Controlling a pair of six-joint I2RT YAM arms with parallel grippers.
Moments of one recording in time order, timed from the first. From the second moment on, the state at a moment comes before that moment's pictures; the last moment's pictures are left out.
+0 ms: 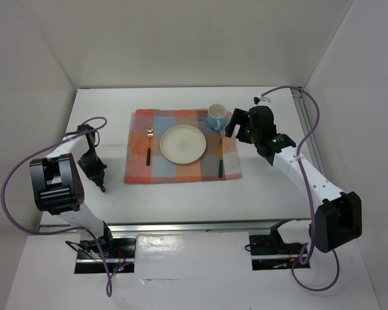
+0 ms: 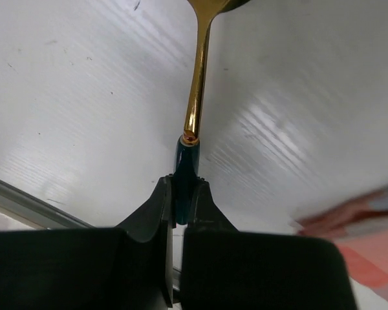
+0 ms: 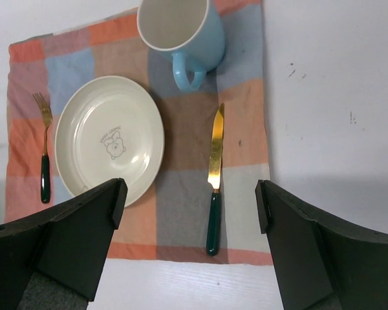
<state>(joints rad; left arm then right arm) 0.25 1.70 1.06 -0.91 -0.20 -0.50 0.35 1.30 1.04 -0.29 0.13 0.51</state>
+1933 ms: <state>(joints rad) -0.71 2.32 1.96 -0.80 0.15 -0.76 0.33 1.05 1.15 -0.67 0.24 0.49</state>
